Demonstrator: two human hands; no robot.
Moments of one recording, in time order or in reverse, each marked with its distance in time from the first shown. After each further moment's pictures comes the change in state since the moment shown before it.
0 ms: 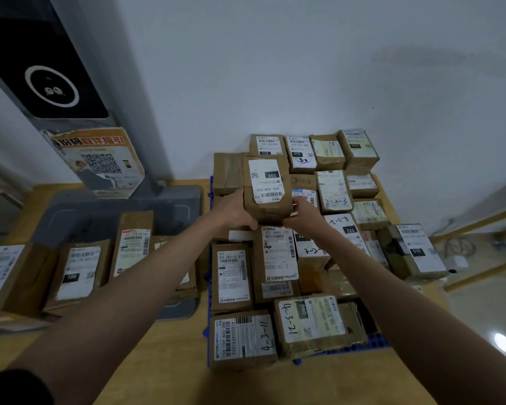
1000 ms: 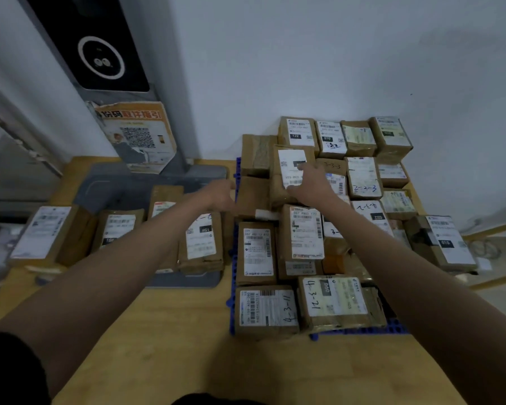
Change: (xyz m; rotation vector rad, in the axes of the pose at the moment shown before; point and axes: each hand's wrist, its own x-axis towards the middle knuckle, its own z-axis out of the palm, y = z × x) left_hand -0.056 -0.066 -0.047 0.278 -0.002 -0.115; right_hand 0.000 -0.057 0.034 -0.315 0.064 -0.117
